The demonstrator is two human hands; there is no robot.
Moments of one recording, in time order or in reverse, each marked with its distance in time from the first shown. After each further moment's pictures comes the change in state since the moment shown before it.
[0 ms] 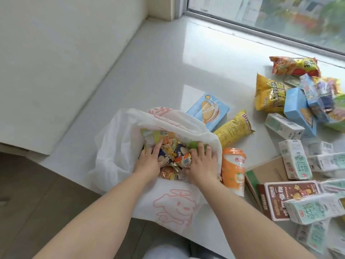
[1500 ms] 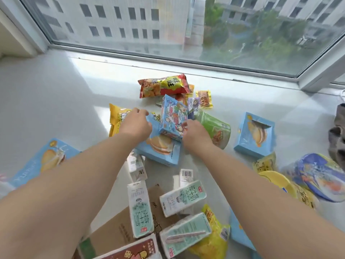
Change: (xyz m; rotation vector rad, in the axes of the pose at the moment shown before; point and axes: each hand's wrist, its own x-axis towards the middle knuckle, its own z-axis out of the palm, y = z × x) left_hand 0.142 0.526 0.024 0.115 0.213 0.215; right_hand 0.079 0.480 -0.135 0.623 0.127 0.245
